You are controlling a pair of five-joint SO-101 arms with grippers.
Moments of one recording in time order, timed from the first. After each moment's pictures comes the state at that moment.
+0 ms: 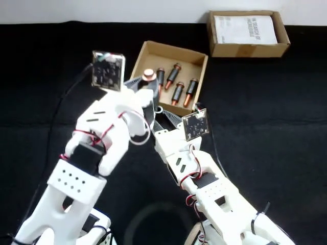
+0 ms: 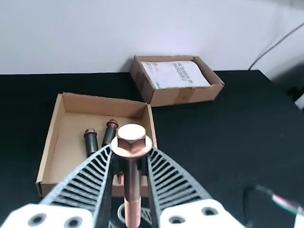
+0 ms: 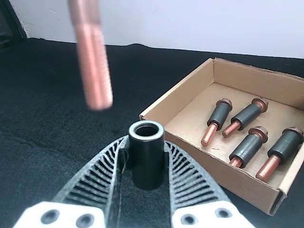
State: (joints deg) left arm 21.0 -50.0 42.2 31.5 17.2; right arm -35.3 -37.1 81.0 -25.0 -9.2
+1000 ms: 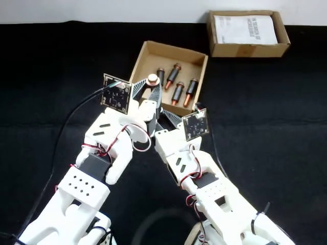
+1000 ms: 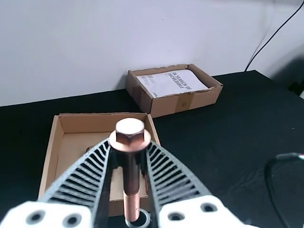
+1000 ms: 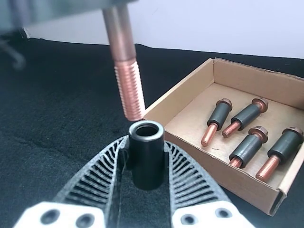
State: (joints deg) left arm 21.6 -52.2 60.1 6.5 9.7; right arm -35.3 -37.1 81.0 -25.0 -9.2
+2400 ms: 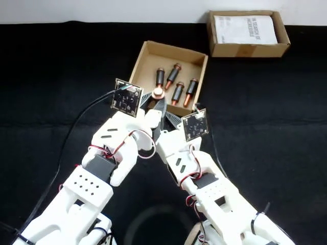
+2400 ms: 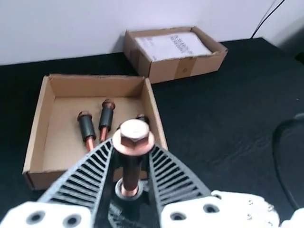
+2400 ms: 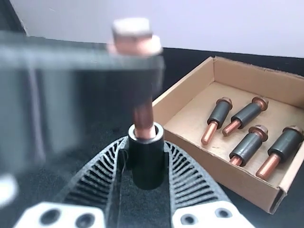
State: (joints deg) left arm 24.4 -50.1 62.7 12.8 15.1; right arm -35.3 -37.2 81.0 -25.1 -9.0
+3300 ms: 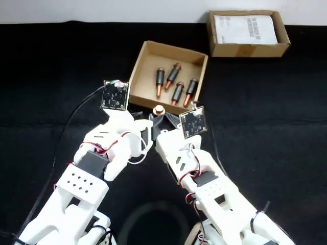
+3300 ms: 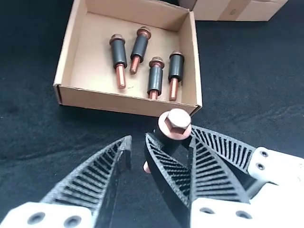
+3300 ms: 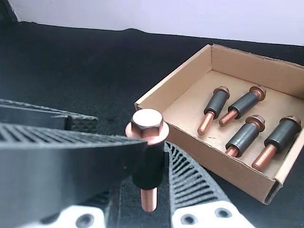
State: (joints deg) left arm 19.6 -50.9 59.0 38.8 19.0; right arm -34.5 -37.0 79.4 -21.1 -8.7
